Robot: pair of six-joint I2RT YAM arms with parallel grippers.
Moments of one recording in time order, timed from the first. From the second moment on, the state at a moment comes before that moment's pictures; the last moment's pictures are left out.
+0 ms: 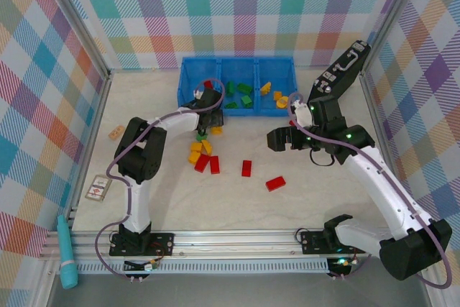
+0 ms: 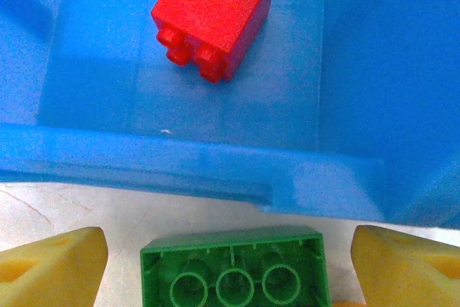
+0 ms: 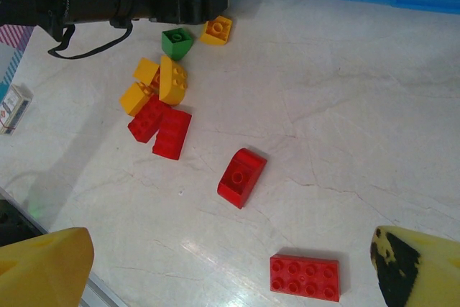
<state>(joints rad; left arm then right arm) -0.48 2.06 1.44 -0.38 -0.33 -0.48 0.40 1.11 1.10 -0.83 -0.36 0.23</state>
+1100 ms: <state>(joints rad) -0.46 2.11 1.43 -0.35 -0.32 -0.50 0.40 1.14 1.10 -0.83 -0.37 0.23</state>
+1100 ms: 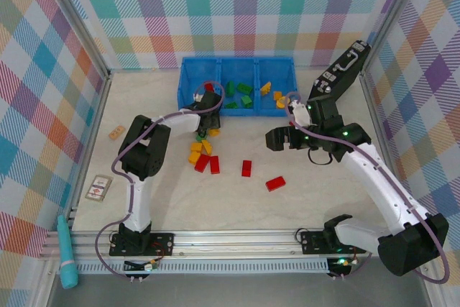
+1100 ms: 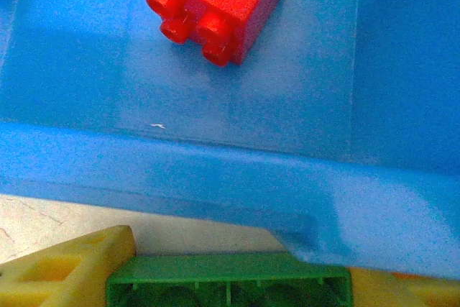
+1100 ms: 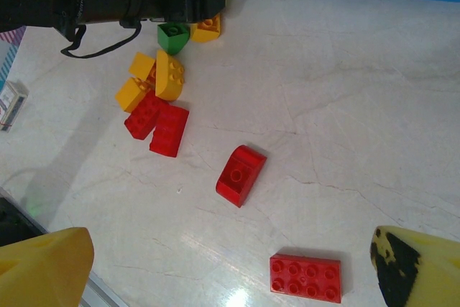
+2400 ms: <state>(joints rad) -0.55 2.40 2.09 -0.36 -0.13 -0.46 0.40 1.08 1.06 -0.85 -0.31 0.20</state>
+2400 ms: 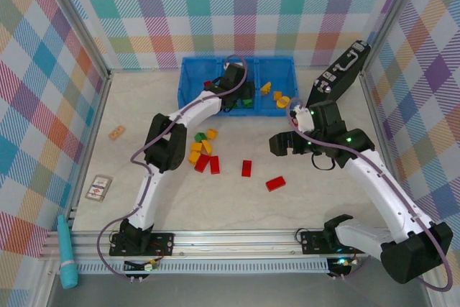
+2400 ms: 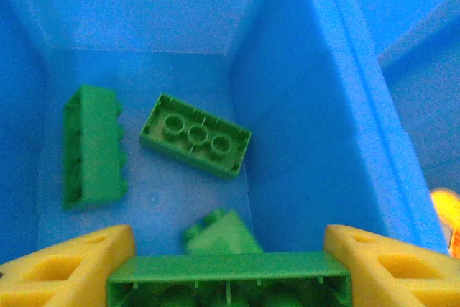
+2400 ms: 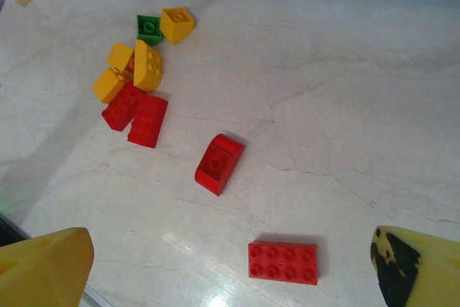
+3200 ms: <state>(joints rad) -0.52 2.42 2.01 -0.31 -0.09 -0.44 0.40 1.12 1.06 -0.86 -0.30 0.15</state>
